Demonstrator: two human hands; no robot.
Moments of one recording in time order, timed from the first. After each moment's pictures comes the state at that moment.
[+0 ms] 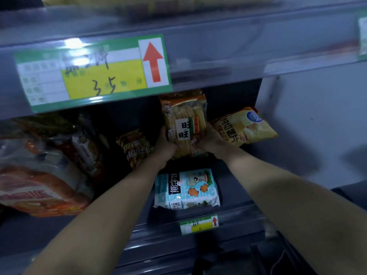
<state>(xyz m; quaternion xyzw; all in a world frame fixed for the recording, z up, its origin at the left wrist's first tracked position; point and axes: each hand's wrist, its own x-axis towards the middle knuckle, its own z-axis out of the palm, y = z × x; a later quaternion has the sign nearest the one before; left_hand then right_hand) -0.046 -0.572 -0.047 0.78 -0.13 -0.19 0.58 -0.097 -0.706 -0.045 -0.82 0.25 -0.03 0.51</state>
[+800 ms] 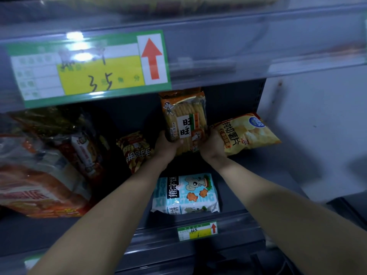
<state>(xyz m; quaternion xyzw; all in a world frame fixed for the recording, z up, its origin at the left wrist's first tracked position) -0.046 -0.580 -0.045 0.82 -0.10 -0.12 0.55 -0.097 -0.700 -0.061 -0.81 0.33 -0.15 0.45</state>
